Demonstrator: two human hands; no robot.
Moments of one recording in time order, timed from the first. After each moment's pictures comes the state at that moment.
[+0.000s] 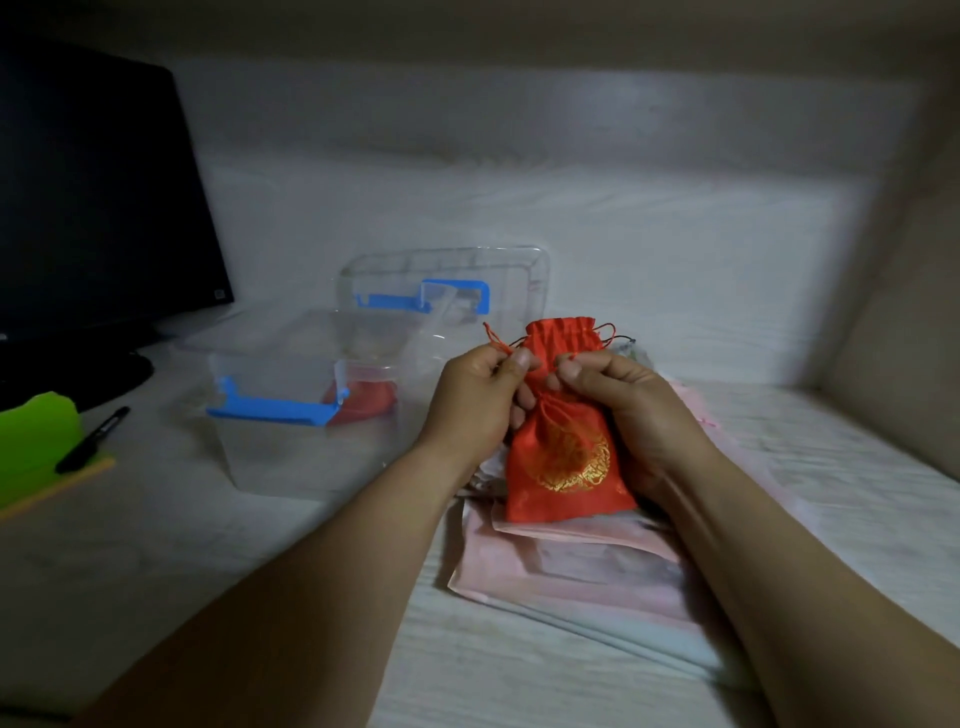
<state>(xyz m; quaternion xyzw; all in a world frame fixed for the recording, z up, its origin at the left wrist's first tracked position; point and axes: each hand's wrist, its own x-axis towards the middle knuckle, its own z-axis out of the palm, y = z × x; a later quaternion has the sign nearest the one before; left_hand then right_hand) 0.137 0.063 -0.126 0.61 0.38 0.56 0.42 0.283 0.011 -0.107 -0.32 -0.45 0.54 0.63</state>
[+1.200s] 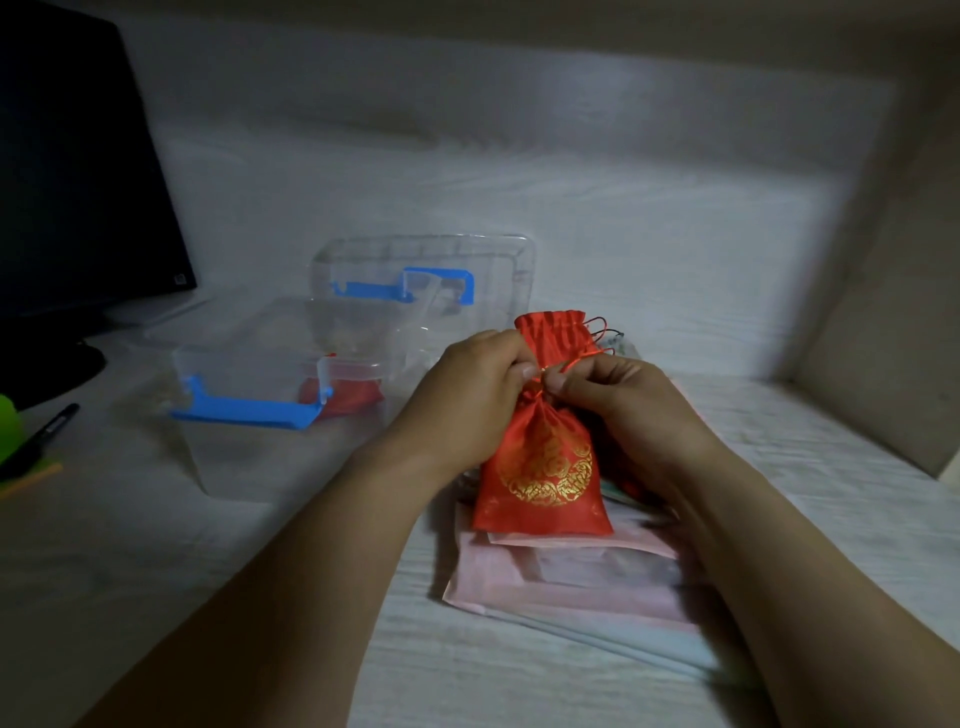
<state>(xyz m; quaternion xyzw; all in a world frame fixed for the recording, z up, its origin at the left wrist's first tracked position) 0.117 0.054 -0.109 0.82 0.35 0.44 0.10 0.292 0.021 -0.115 -0.42 -0.49 0.47 0.59</state>
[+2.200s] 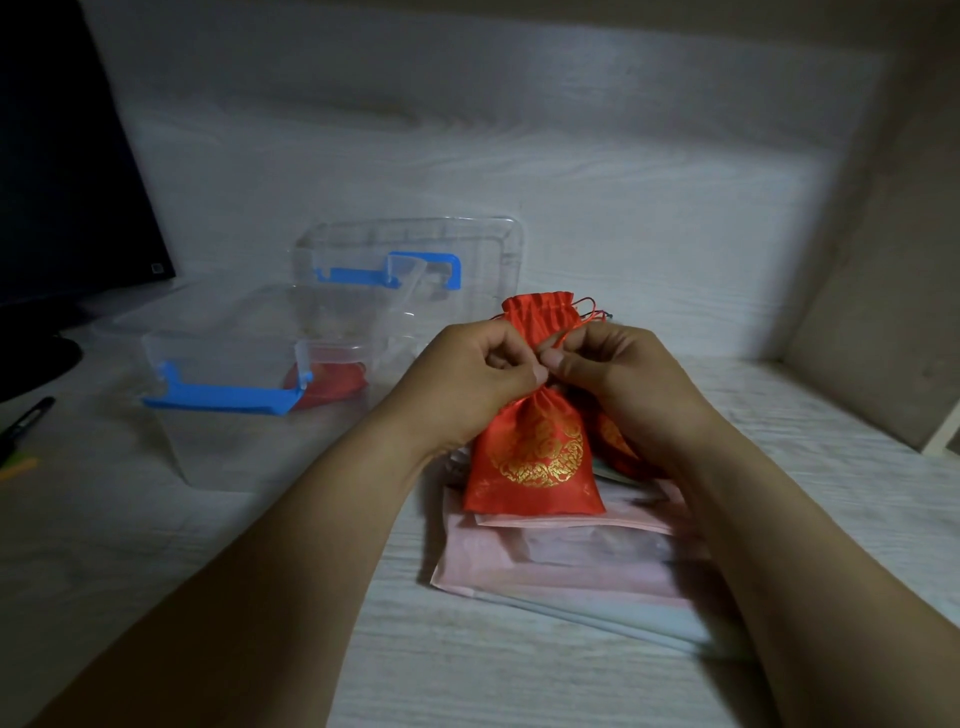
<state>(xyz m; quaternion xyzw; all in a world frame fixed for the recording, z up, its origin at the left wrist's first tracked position) 0.124 0.055 -0.112 0.75 0.34 0.45 0.34 0.303 0.017 -0.105 -0.45 -0.59 0.36 0.57</state>
